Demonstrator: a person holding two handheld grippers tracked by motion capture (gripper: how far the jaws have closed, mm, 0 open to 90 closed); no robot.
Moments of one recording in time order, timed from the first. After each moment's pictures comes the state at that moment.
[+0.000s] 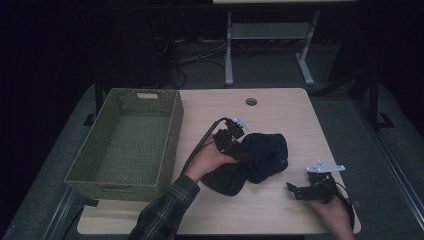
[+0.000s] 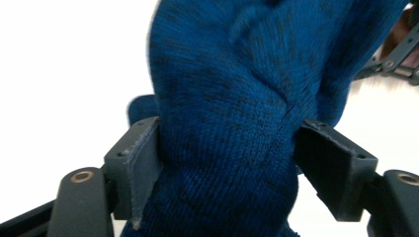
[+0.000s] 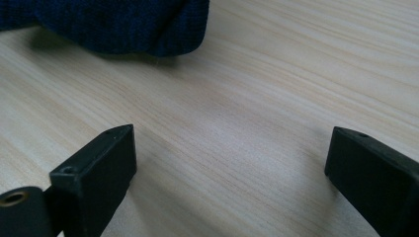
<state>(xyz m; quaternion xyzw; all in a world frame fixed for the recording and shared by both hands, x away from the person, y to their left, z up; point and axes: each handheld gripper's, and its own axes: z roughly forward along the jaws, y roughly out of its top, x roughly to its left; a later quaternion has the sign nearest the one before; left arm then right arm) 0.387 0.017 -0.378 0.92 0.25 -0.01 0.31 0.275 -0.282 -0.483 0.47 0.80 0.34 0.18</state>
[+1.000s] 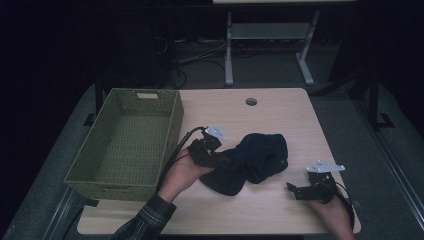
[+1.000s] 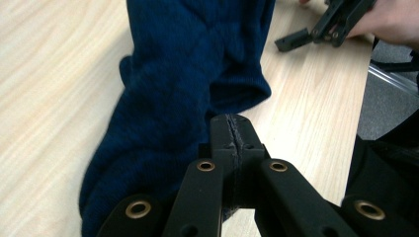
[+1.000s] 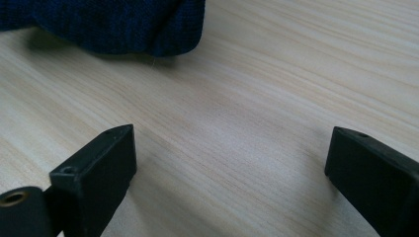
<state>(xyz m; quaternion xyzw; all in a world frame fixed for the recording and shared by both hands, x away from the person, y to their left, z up) 0.329 0.076 -0.360 0.91 0.23 -0.02 0.34 0.275 -0.283 -0.483 0.46 0.80 0.34 0.18</state>
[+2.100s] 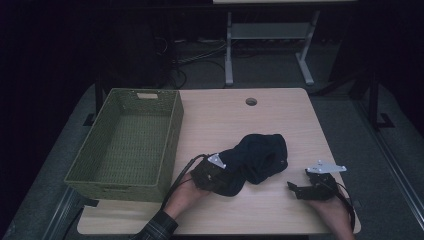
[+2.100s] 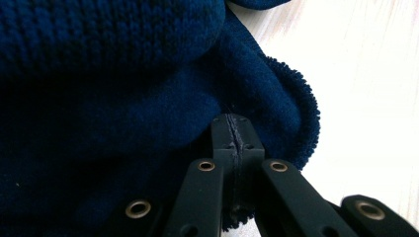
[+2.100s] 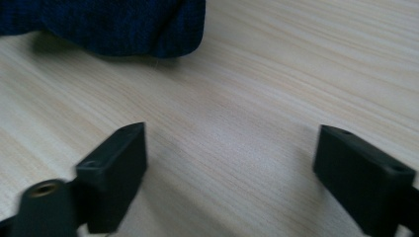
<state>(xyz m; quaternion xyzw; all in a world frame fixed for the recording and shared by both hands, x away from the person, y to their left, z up) 0.318 0.079 -0.454 0.92 0.24 -0.04 0.30 0.273 -0.284 -0.481 0.46 0.80 0.35 0.18</state>
